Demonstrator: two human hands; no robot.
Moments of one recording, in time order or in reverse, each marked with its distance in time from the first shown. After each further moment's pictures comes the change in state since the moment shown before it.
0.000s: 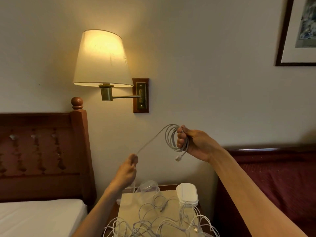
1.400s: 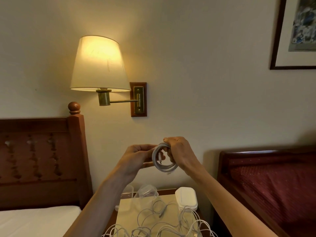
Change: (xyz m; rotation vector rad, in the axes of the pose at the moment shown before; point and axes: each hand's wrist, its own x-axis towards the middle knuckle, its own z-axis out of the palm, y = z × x) left_hand -0.039 0.118 -0.035 -0.746 -0.184 -0.005; right_hand -0.002 0.035 0.041 -0.836 0.306 -0.327
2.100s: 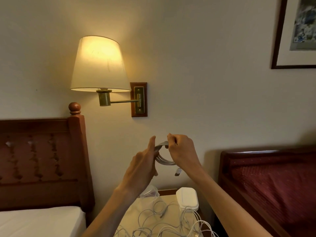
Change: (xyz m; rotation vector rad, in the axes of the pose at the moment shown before) left_hand -0.003 -0.035 0.007 1.048 0.096 0.605; right_hand 0.006 0.002 0.003 -0.287 0.234 -0.111
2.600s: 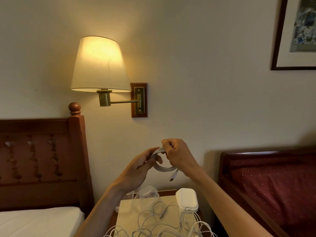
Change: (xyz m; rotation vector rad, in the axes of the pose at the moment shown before) left_hand 0.000 -0.012 -0.015 -0.705 -0.191 -0.151; right_hand 0.002 0.011 0.009 0.116 -0.209 0.008
